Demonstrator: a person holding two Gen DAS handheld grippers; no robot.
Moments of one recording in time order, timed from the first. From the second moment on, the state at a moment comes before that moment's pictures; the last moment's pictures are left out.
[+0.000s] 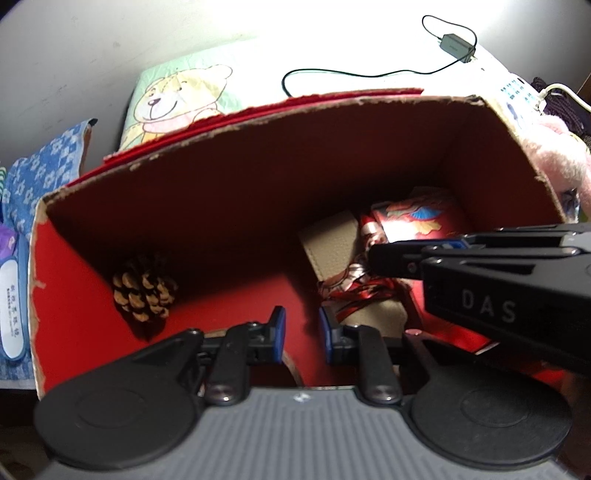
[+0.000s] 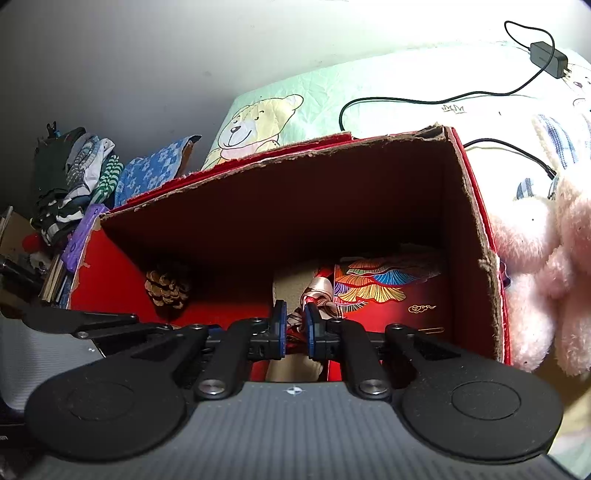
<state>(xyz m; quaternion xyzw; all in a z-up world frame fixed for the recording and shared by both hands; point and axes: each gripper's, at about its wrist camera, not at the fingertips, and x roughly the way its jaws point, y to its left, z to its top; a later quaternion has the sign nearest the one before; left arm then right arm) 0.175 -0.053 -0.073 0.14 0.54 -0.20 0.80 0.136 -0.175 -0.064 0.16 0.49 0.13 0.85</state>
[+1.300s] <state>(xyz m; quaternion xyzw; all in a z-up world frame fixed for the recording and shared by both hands) 0.172 -0.035 -0.065 0.18 0.55 -0.21 0.79 0.132 -0.173 -0.070 0.15 0.49 0.15 0.85</state>
